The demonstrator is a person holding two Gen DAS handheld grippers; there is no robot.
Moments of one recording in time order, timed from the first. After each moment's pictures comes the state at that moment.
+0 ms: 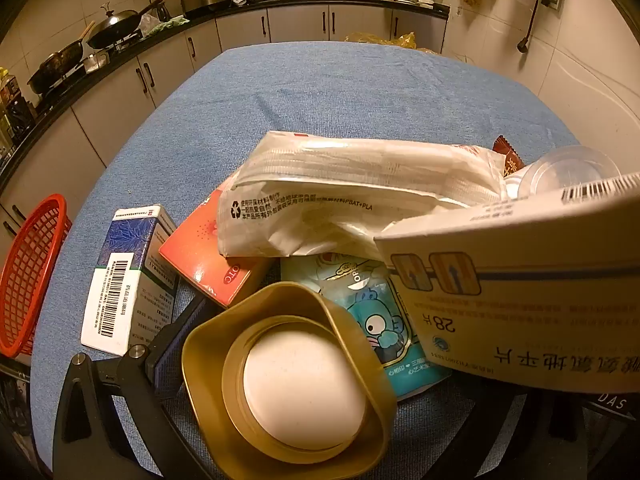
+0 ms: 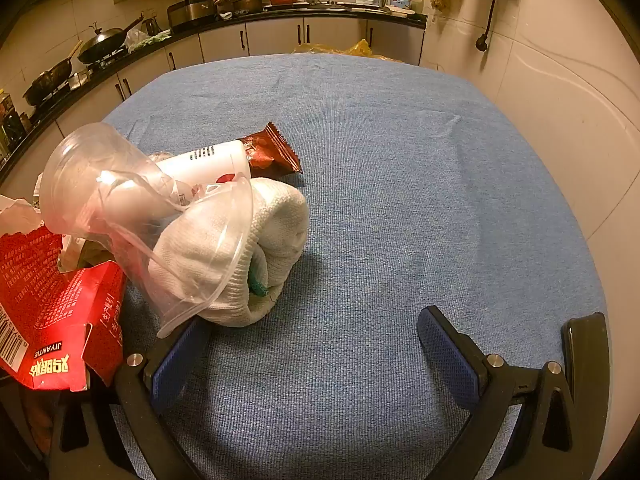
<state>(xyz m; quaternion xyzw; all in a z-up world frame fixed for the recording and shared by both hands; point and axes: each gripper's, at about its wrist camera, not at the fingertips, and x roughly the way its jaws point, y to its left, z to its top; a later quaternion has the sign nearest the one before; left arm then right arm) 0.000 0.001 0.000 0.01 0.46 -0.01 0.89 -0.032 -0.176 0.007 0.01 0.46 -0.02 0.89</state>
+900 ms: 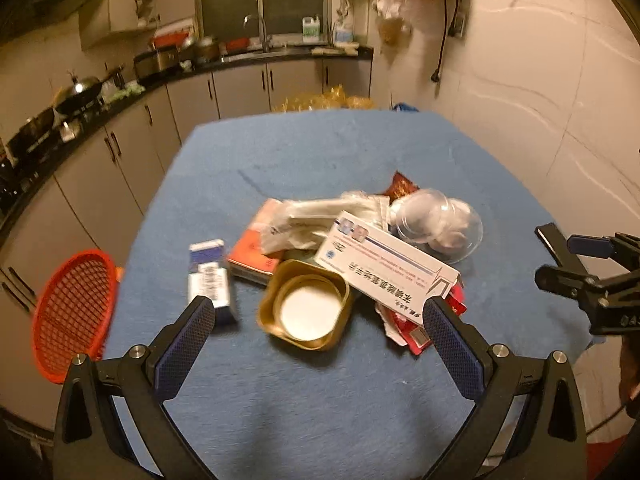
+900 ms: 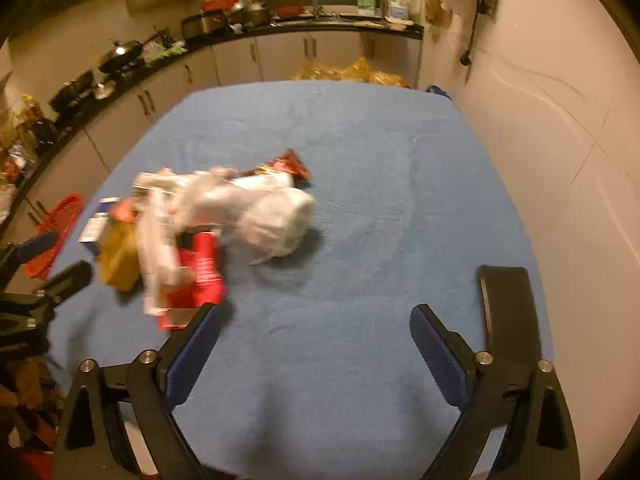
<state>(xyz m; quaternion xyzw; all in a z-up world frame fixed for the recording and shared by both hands) -0.116 0.039 0.103 0.06 0.37 -0.13 0.92 -0.124 -0.166 0.100 0.02 0.45 0.00 0.89</state>
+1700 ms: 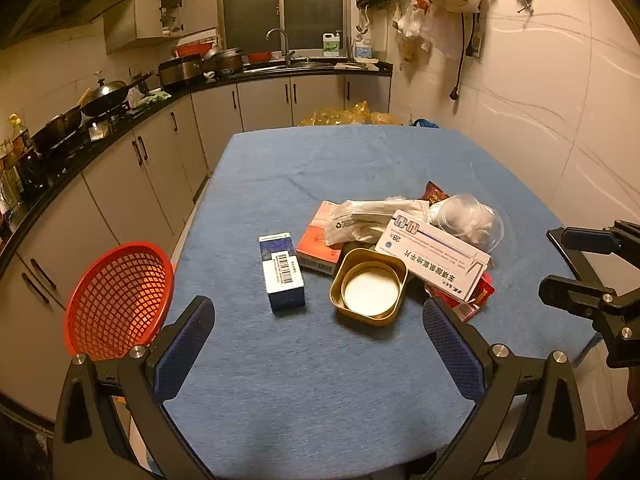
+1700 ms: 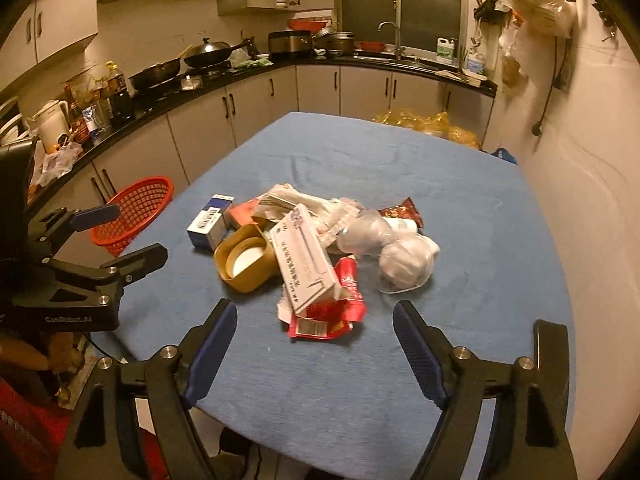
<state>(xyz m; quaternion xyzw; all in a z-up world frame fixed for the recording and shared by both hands) -0.141 0.092 0.114 0.05 0.35 -0.10 0.93 -0.149 -0.073 0.133 -0.04 0.40 0.12 0.91</state>
